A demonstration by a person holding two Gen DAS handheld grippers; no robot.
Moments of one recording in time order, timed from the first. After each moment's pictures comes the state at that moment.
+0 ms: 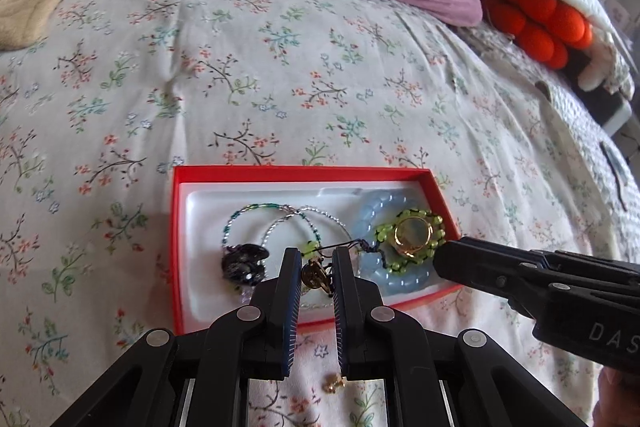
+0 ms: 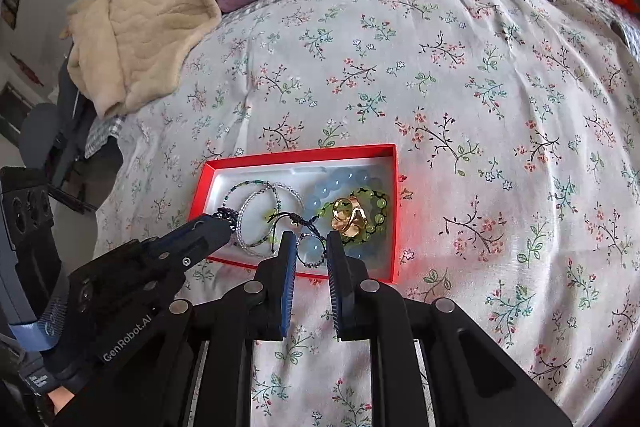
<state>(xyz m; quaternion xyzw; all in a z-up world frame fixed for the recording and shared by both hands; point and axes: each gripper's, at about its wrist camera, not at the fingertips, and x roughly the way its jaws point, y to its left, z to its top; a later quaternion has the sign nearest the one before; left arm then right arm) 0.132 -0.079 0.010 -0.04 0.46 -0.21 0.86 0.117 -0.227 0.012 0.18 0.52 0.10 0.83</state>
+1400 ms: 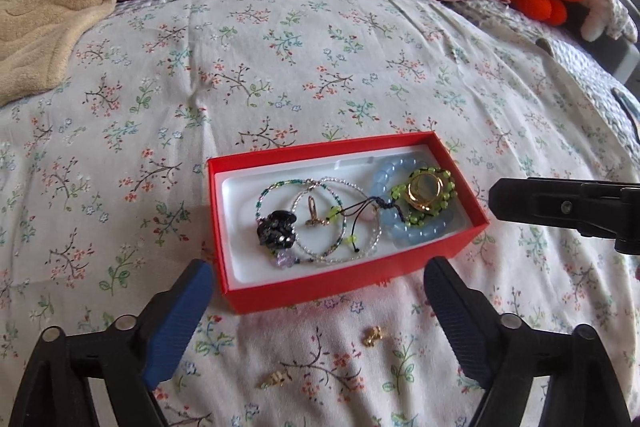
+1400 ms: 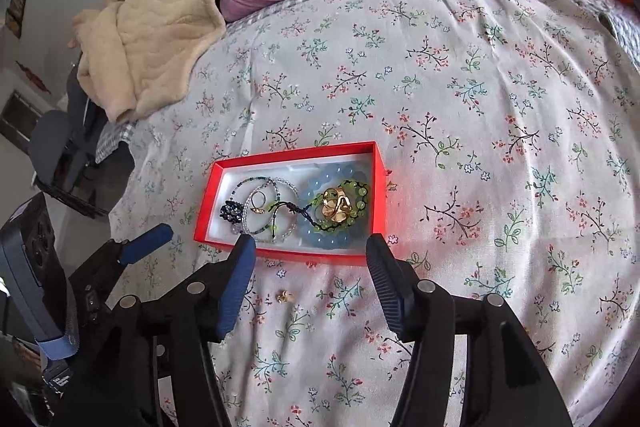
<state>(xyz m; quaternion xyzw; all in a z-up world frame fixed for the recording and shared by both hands) 0.093 -0.068 0.027 0.04 0.44 -0.19 0.87 0.091 -0.249 0.033 0.19 0.51 0.11 0.83</state>
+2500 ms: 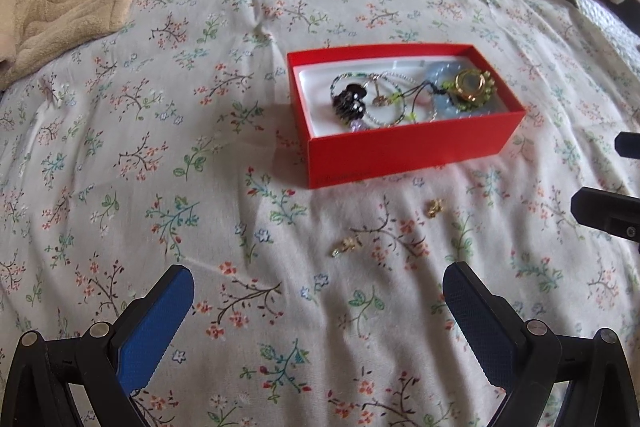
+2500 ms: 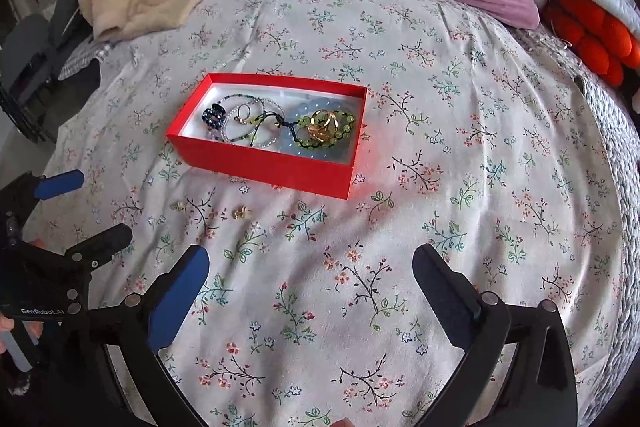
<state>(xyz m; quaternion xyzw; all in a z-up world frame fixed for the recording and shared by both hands) 0.038 -0.024 0.008 0.08 0.48 -0.14 0.86 0.024 -0.209 0.023 0.02 0.52 0.07 0.85</state>
